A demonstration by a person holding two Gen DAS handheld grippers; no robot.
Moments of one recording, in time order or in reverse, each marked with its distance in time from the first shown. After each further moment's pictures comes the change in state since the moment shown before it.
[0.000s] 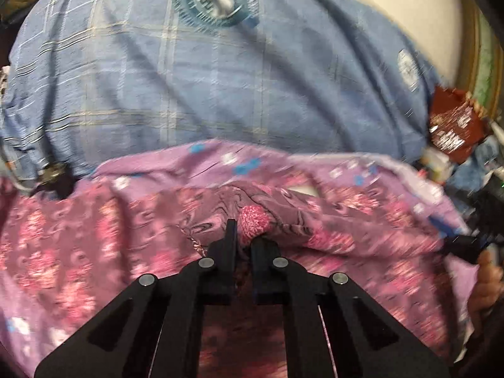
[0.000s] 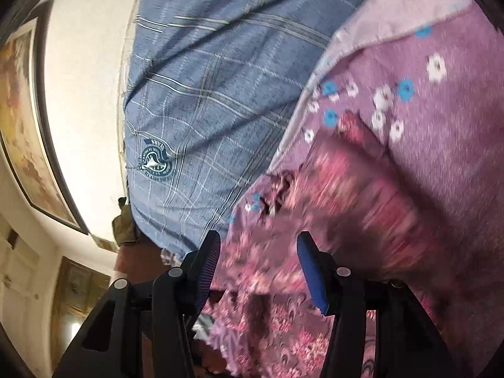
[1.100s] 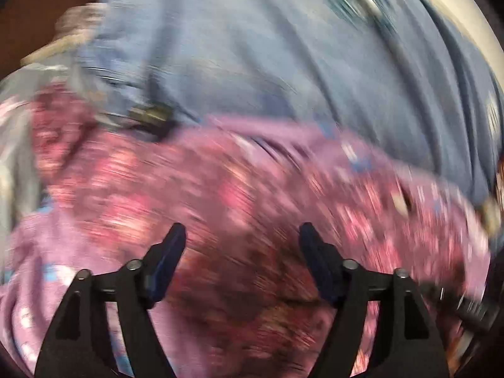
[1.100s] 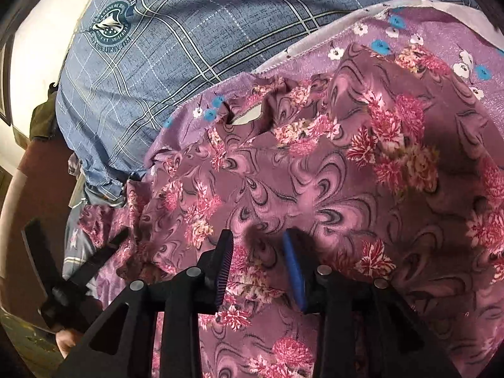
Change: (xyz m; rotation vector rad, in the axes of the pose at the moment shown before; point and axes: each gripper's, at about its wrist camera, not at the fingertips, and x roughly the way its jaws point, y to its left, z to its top) left arm -0.027 0.095 -0.002 -0.343 0.023 0.306; right arm 0.106 0.035 -0.080 -0.361 0.249 -0.405
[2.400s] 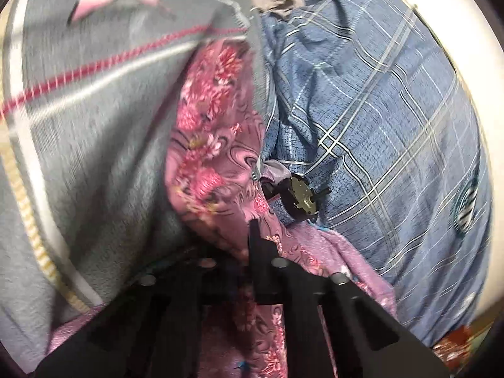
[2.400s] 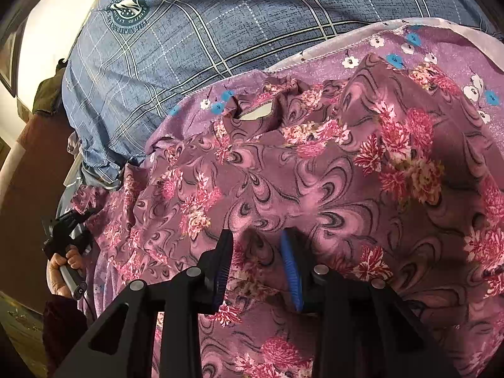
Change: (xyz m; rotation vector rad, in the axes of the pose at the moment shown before) left arm 0.061 0.205 0.039 -0.548 -0.048 -0.107; right arm 0.007 0.013 0.001 -0.110 -0.010 -0.038
